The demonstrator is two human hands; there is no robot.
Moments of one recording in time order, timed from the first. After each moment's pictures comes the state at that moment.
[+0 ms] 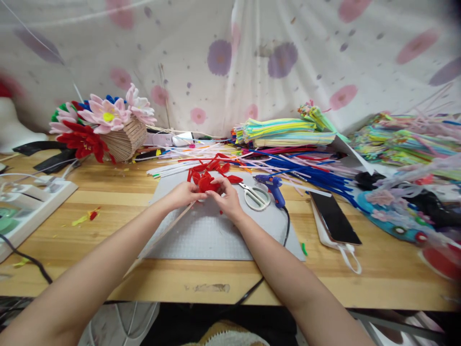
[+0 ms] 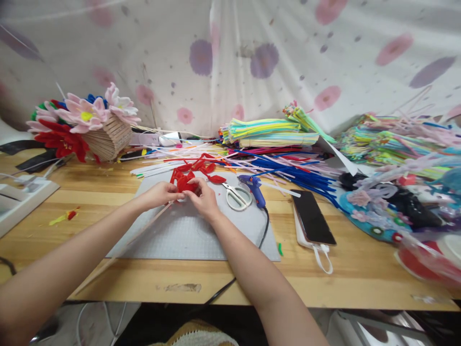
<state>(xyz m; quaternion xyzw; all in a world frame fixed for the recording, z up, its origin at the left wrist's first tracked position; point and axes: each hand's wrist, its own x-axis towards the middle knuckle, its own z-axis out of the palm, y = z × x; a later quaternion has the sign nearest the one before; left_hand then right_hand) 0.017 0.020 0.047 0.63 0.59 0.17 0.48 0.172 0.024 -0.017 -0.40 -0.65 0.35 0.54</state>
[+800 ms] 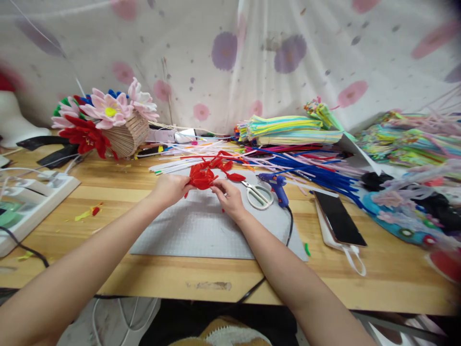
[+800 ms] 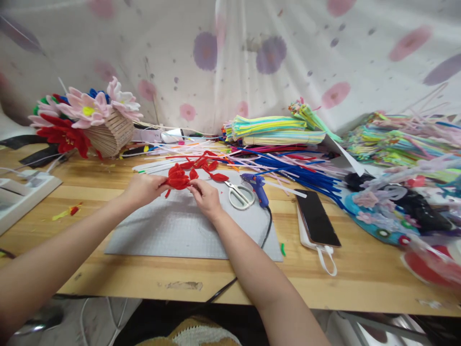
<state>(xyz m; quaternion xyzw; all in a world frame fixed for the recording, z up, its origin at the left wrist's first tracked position) -0.011 0.013 0.065 0.79 0.61 0.01 -0.04 0.177 0.024 -0.017 -0.40 -0.72 0.26 0.50</state>
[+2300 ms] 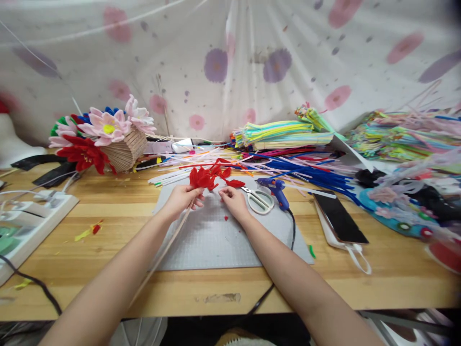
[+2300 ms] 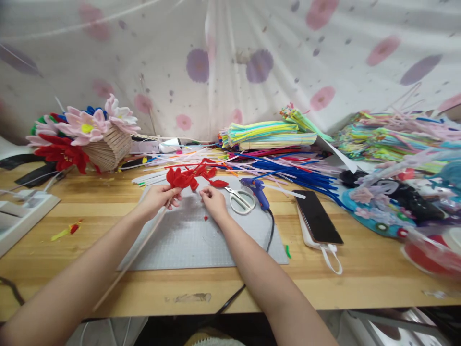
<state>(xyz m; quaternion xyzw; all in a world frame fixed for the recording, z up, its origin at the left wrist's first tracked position) 0.010 0.023 0.047 0.47 0.58 0.36 0.55 0.182 0.043 -0.039 -0.56 -0.58 0.38 0.46</state>
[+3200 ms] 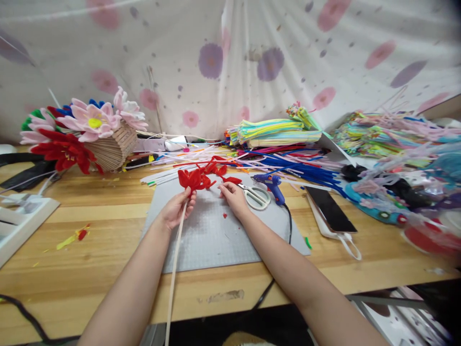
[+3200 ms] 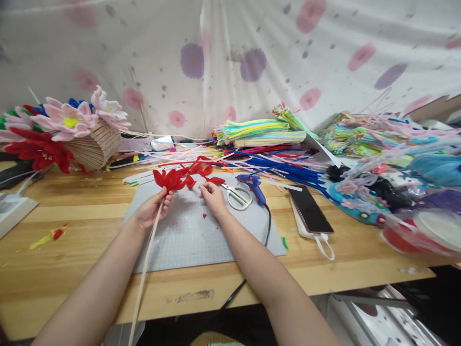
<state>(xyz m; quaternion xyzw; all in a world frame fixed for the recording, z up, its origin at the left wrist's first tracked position) -0.008 0.017 0.022 0.20 0.40 0.41 0.79 0.184 0.039 -0.026 -0.52 -0.53 0.43 0.51</state>
